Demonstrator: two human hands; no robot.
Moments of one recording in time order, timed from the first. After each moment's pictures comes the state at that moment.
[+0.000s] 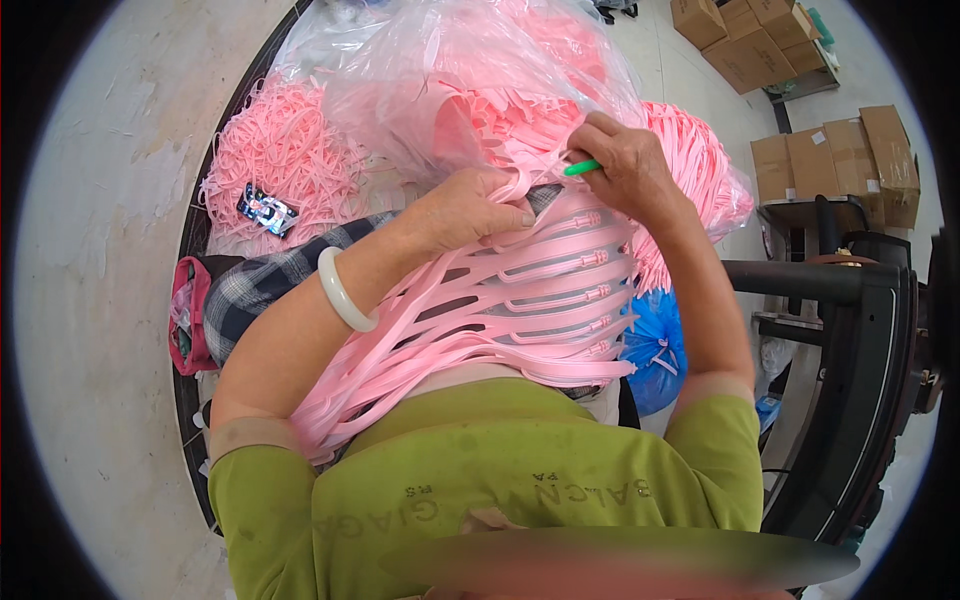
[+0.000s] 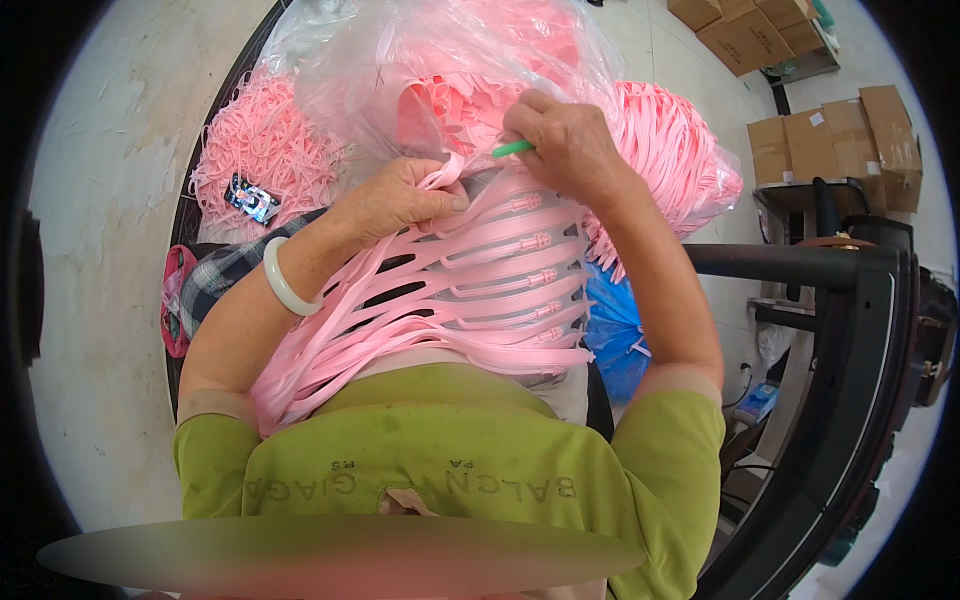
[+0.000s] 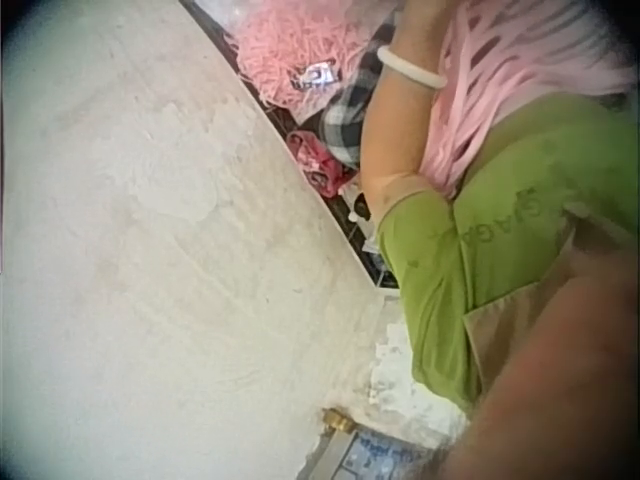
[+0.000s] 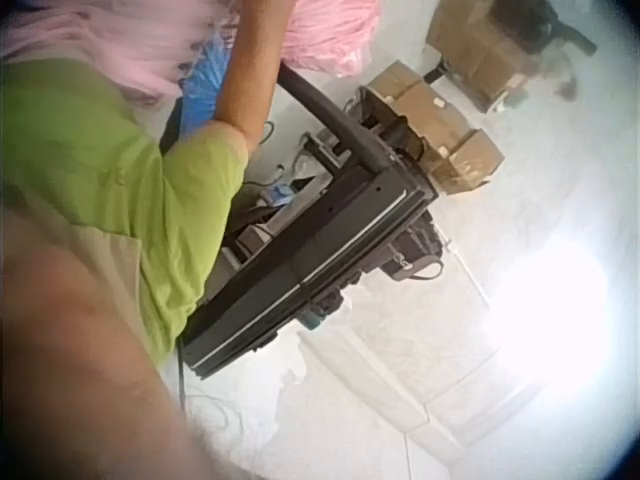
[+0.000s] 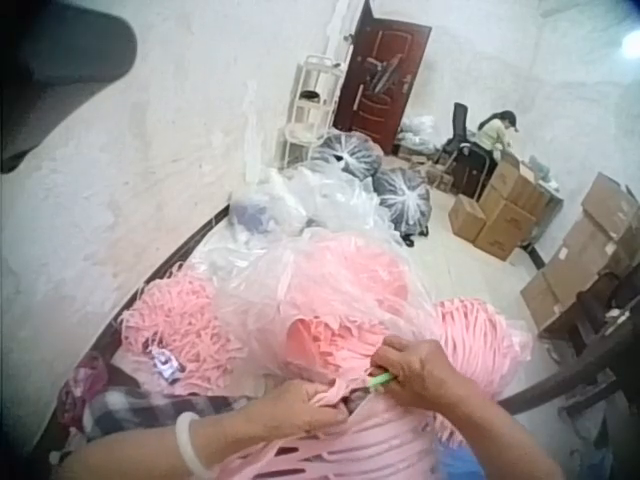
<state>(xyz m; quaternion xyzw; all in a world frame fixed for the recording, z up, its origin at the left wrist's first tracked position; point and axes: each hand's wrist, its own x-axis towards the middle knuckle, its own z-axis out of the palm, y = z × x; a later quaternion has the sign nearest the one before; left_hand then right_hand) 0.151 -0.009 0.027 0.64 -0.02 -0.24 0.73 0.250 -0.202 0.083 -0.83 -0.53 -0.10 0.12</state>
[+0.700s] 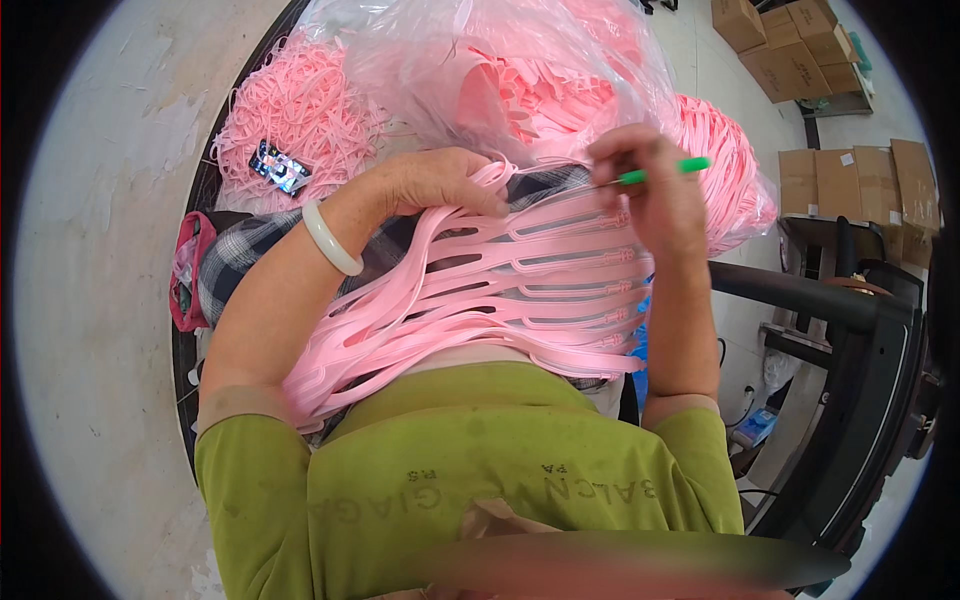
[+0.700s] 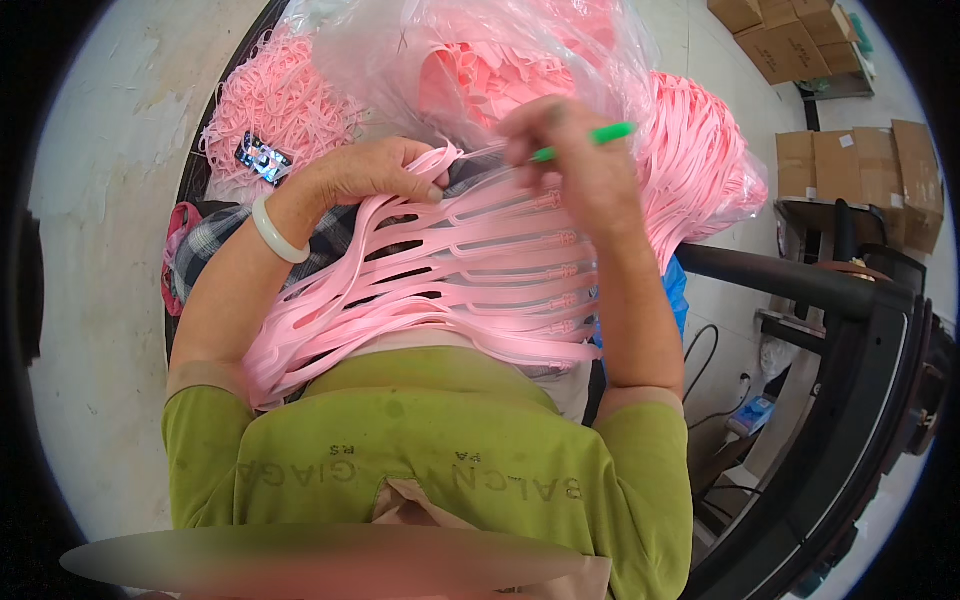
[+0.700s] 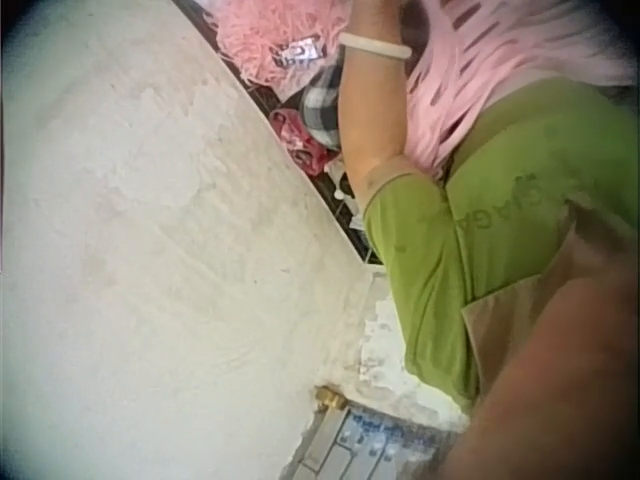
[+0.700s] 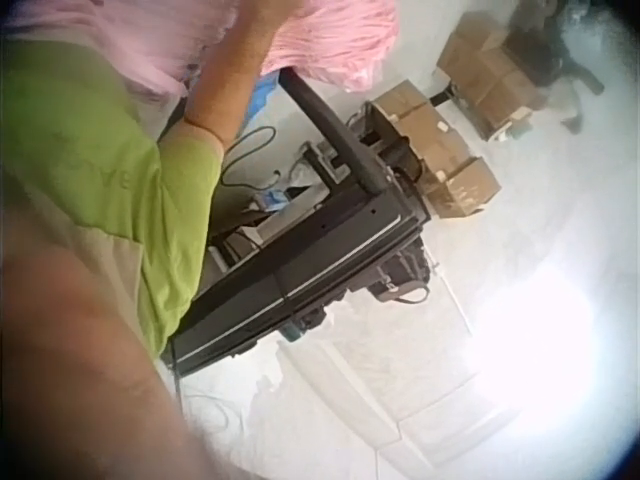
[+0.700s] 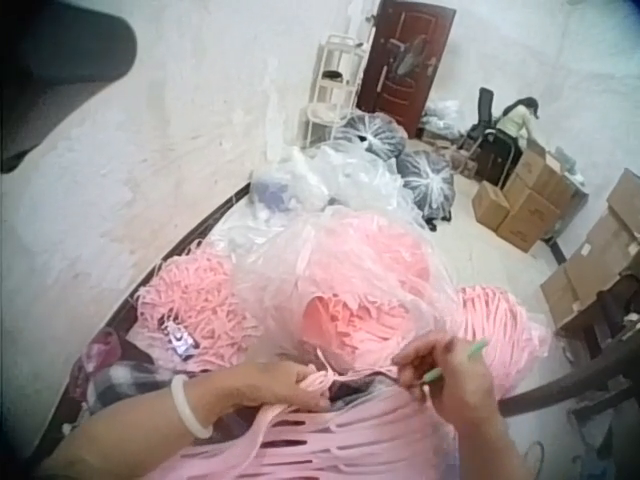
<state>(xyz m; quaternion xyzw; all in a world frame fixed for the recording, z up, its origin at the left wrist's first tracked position) 0.156 0.027 -0.004 0.60 -0.02 -0.39 0.70 0.199 -0.199 0.086 -0.69 -0.20 0.23 0.65</state>
